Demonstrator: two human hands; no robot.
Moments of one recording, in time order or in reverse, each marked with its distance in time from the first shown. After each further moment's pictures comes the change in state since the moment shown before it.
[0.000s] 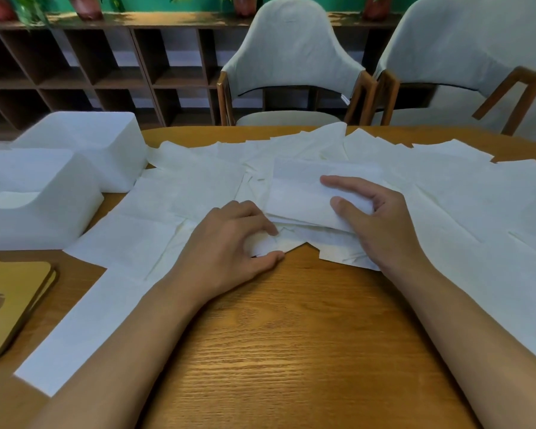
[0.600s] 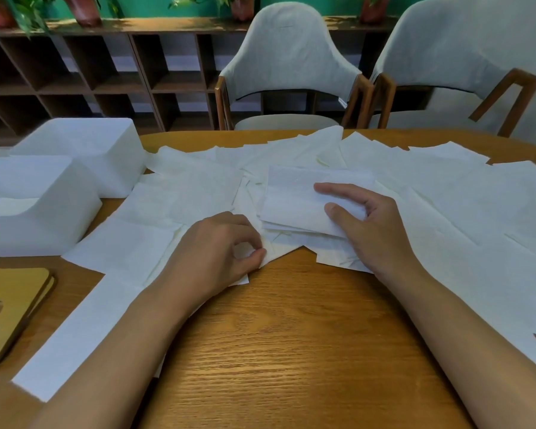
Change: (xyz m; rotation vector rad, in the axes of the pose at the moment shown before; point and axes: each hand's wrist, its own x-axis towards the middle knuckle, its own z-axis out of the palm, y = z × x) left_hand -0.002 -0.001 -0.009 0.021 -0.035 -0.013; right_hand -0.001 0.000 0.003 -0.010 -0.015 0.028
